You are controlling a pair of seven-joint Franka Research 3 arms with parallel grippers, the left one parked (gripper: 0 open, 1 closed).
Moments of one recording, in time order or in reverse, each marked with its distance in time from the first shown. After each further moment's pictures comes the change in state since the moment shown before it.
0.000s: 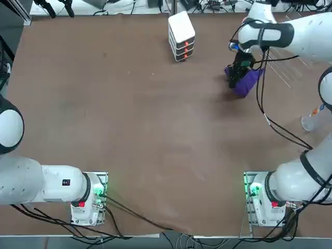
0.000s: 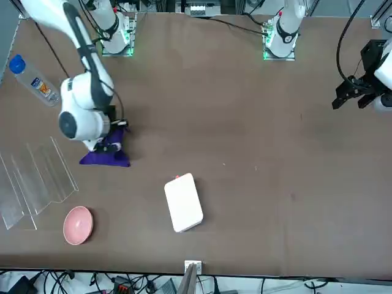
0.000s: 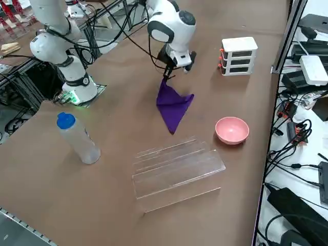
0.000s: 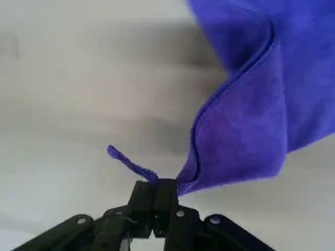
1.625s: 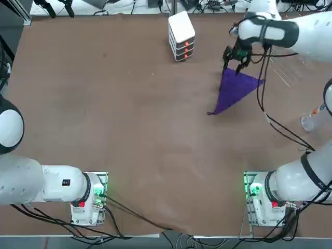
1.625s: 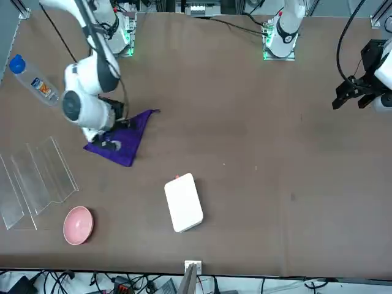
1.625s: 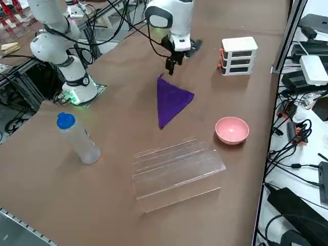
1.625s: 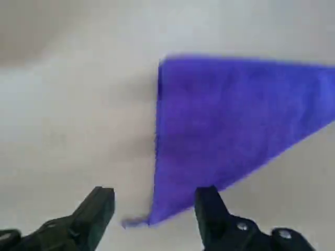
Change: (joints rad) arm 0.000 -0.077 -0.027 0.013 -0.006 0.187 0.348
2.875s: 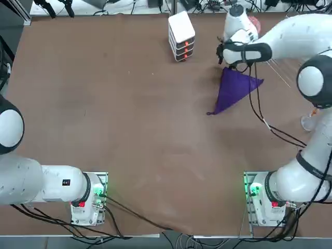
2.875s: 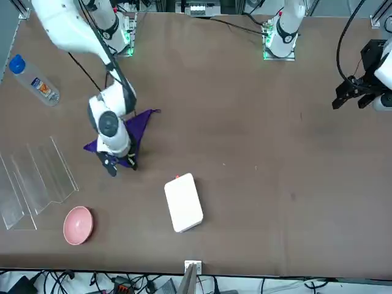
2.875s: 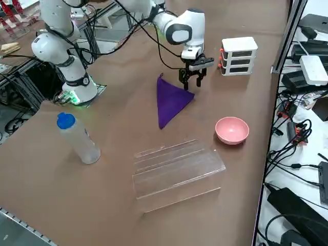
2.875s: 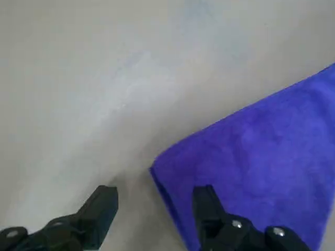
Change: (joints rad) arm 0.112 0.315 0.003 0.190 -0.578 0.124 0.924
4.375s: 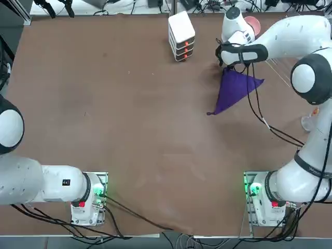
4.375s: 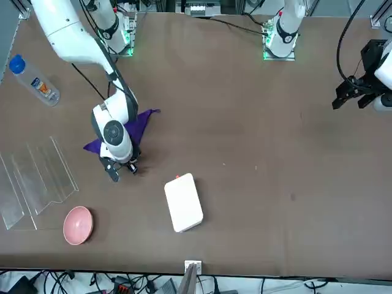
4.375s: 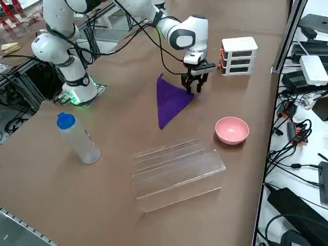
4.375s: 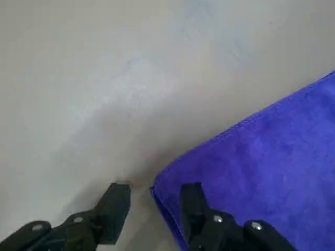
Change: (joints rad) arm -0.005 0.060 -0.006 0.054 -0.017 -0.021 0.022
